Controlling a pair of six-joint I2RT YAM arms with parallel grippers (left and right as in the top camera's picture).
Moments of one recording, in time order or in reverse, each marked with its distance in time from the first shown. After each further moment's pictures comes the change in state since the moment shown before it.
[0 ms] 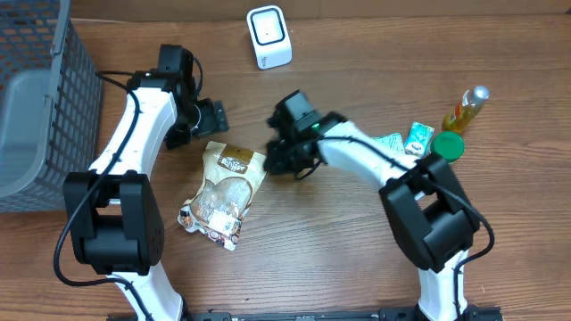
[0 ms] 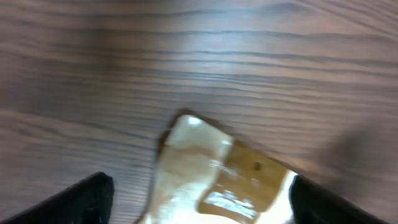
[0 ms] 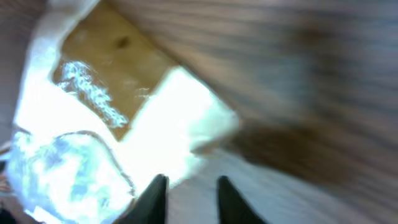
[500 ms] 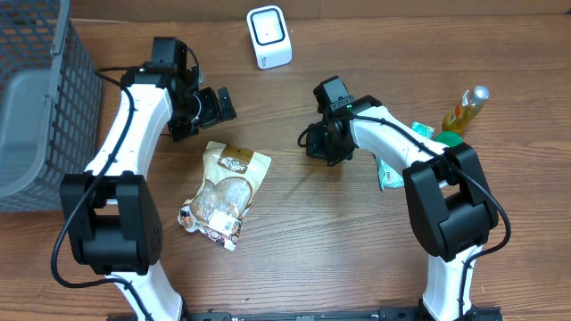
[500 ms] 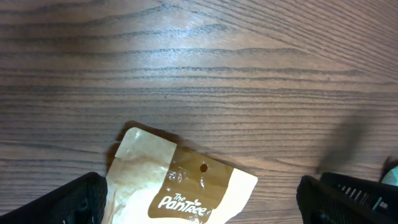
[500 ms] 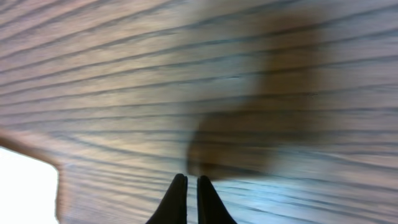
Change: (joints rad) left arm 0.013 0.000 0.052 0.032 0.212 0.003; right arm -0.192 -0.002 0.001 -0.139 0.164 0.143
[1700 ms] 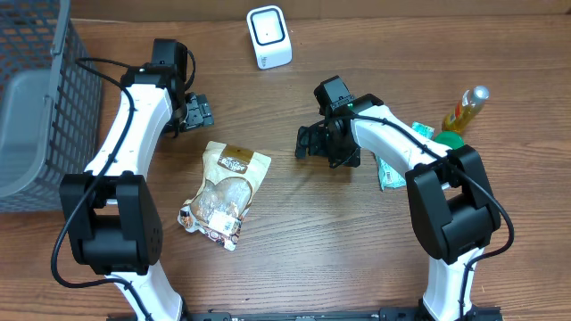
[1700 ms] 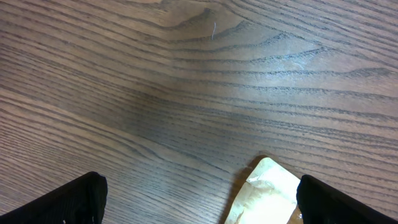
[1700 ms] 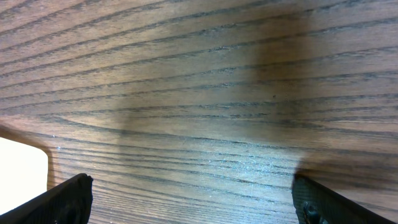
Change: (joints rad) left arm 0.000 0.000 -0.001 -0.037 -0.452 -0.001; right arm 0.000 -0.015 0.007 -0.073 0.045 0.004
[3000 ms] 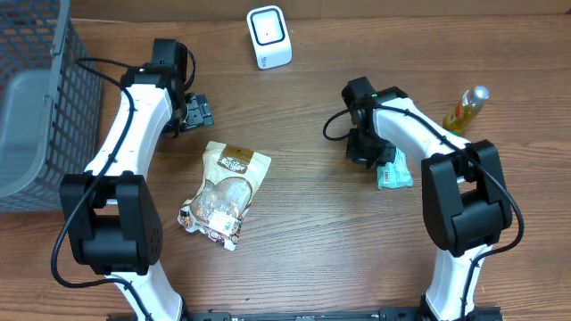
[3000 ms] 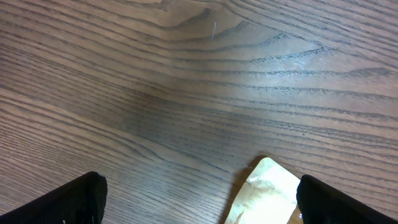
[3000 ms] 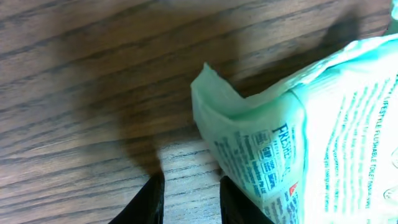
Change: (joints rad) left arm 0.000 0.000 0.000 0.000 0.000 0.000; right arm -0.124 0.009 -0.001 -0.209 0.335 0.000
